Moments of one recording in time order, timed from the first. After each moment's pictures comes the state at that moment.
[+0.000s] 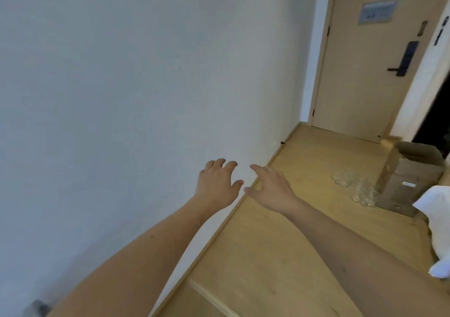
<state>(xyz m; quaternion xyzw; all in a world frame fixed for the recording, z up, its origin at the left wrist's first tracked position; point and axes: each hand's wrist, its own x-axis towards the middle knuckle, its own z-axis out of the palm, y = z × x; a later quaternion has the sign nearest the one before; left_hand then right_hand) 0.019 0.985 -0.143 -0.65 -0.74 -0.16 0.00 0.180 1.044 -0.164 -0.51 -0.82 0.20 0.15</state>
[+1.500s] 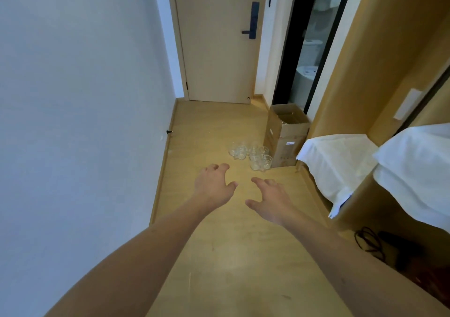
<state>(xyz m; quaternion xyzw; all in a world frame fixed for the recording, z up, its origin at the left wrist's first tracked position) 0.127 1.472 -0.232 -0.81 -0.54 -0.10 -0.20 0.289 1.392 -0.250 -0.78 -0.58 0.20 0.09</state>
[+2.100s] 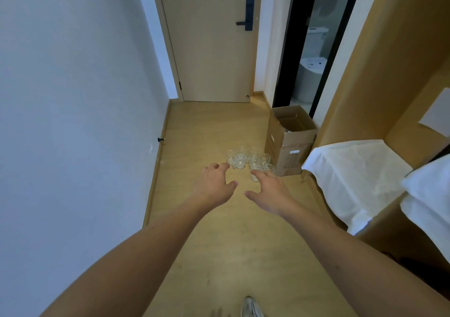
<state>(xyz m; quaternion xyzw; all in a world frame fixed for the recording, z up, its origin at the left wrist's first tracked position) 0.260 1.675 -0.258 -0.81 -0.55 -0.06 -0.19 0.423 1.605 -0.275 -0.78 -0.56 0.23 0.12</state>
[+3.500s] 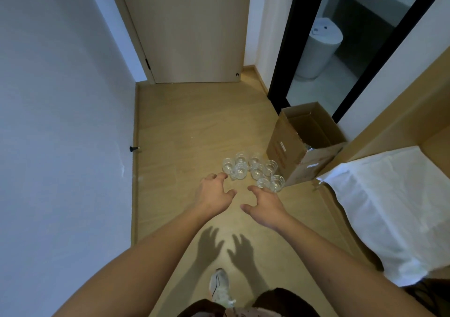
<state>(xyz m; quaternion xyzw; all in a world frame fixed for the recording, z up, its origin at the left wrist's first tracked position) 0.328 2.113 -0.366 -0.79 -0.52 0.02 -0.32 0.467 2.012 -0.361 -0.82 -0.45 0.35 0.06</state>
